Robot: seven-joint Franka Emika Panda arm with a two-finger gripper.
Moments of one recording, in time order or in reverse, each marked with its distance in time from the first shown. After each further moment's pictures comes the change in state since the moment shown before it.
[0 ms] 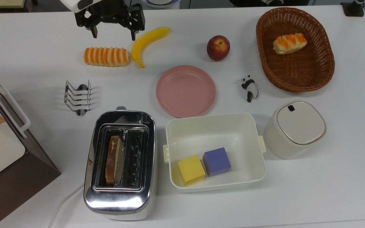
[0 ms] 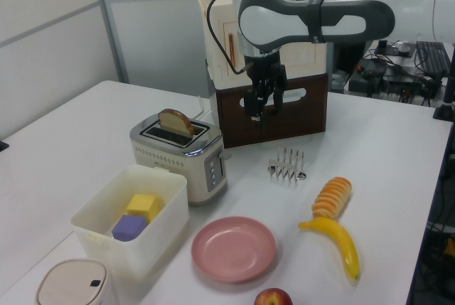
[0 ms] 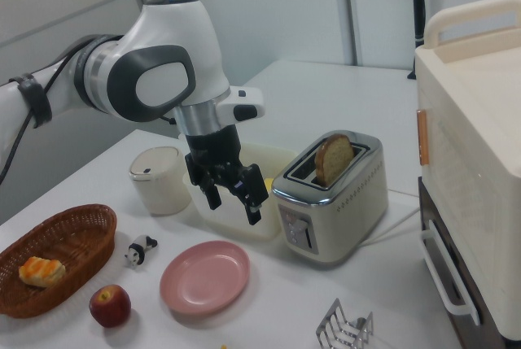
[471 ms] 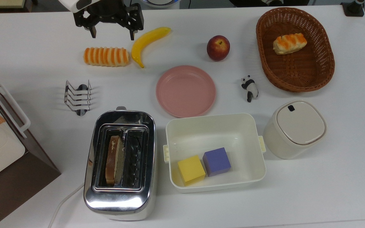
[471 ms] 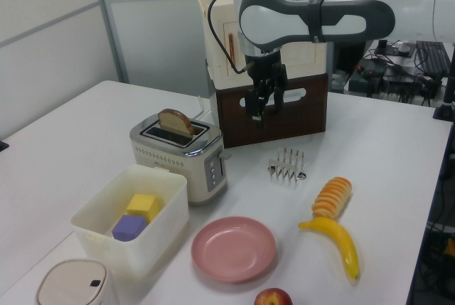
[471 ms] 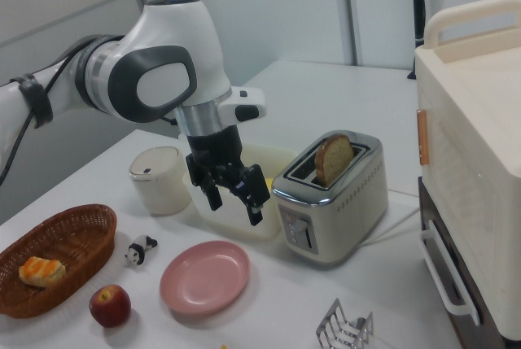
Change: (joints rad) arm -0.005 0.000 0.000 0.000 0.000 0.000 -0.014
